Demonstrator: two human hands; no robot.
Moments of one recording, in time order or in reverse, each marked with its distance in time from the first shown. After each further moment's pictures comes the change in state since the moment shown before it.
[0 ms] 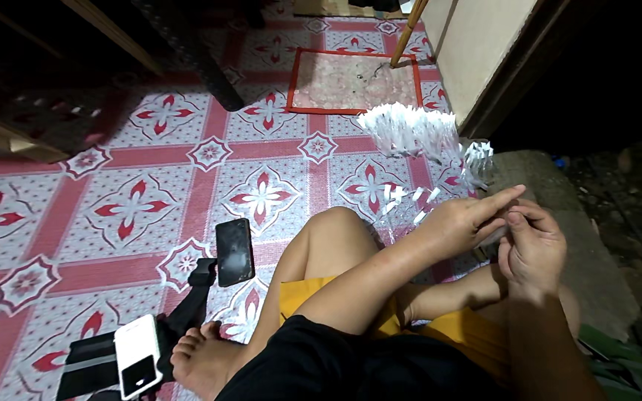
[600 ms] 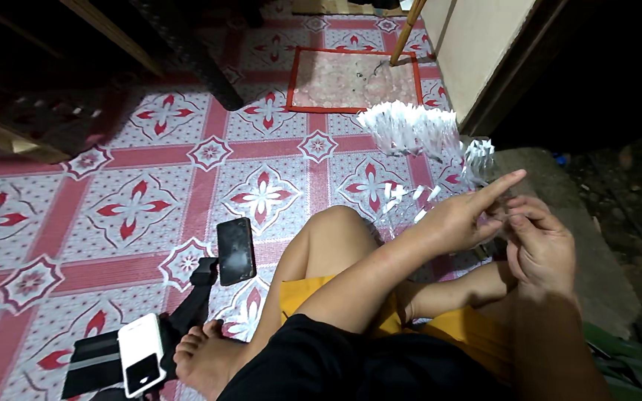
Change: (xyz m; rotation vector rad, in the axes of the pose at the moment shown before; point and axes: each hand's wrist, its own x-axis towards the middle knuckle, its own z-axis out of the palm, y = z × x) left_hand 0.005 -0.002 -0.006 -0.151 -0.159 -0.106; right_hand 0.002 -0.005 -0.015 -0.016 -0.132 0.074
